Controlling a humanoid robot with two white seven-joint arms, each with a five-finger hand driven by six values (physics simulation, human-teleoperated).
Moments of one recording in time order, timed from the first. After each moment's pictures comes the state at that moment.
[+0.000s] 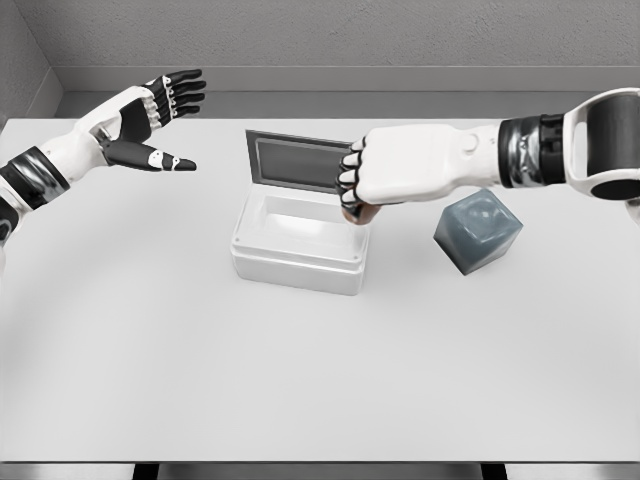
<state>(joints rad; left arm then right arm) -0.64 0.61 -0.49 -1.18 0.68 -0.12 -0.61 -1.03 -0.74 0.90 -1.75 0.47 -0.61 0.61</state>
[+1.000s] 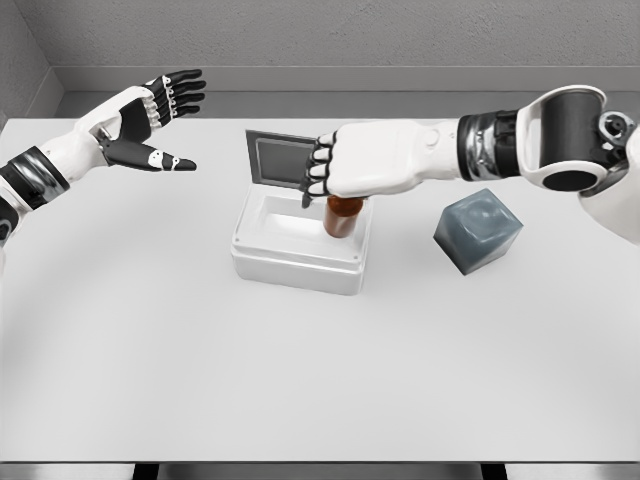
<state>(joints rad) -0.64 0.61 -0.48 -1.18 0.68 -0.12 -0.61 -1.04 -0.63 0.91 -1.66 0.52 -0.61 0.61</state>
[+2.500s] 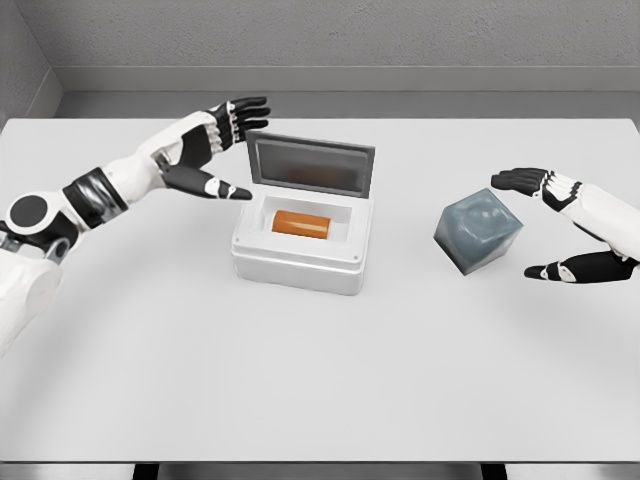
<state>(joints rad) -0.60 0.53 -0.53 -1.28 0.68 -0.13 -0.61 0.01 -0.74 -0.11 -1.75 -0.10 -0.61 0.61</state>
